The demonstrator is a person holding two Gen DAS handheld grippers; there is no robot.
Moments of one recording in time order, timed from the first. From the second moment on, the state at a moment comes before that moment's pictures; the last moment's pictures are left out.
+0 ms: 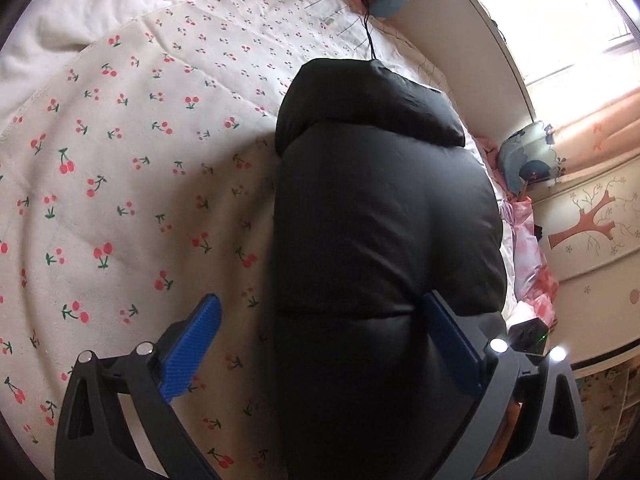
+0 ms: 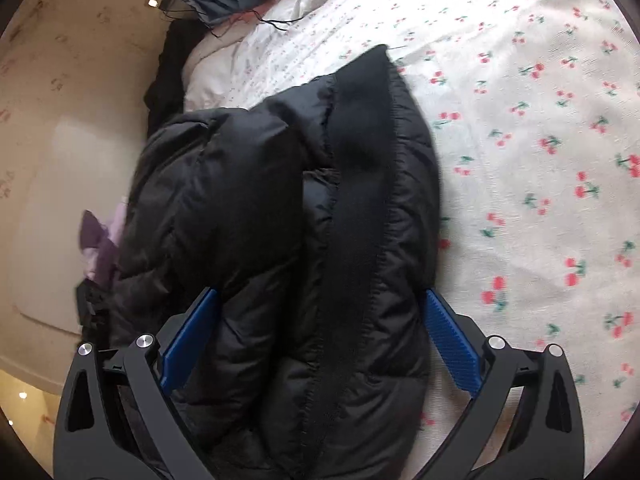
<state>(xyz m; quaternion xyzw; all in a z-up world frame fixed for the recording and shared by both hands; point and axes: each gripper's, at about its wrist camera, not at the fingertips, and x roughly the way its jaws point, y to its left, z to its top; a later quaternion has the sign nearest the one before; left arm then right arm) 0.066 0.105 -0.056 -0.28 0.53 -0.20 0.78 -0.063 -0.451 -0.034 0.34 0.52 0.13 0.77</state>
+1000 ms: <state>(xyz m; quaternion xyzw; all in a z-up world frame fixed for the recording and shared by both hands) 0.042 0.146 0.022 -0.25 0.37 -0.26 0.85 0.000 -0.301 -0.003 0.35 0.45 0.37 0.73</state>
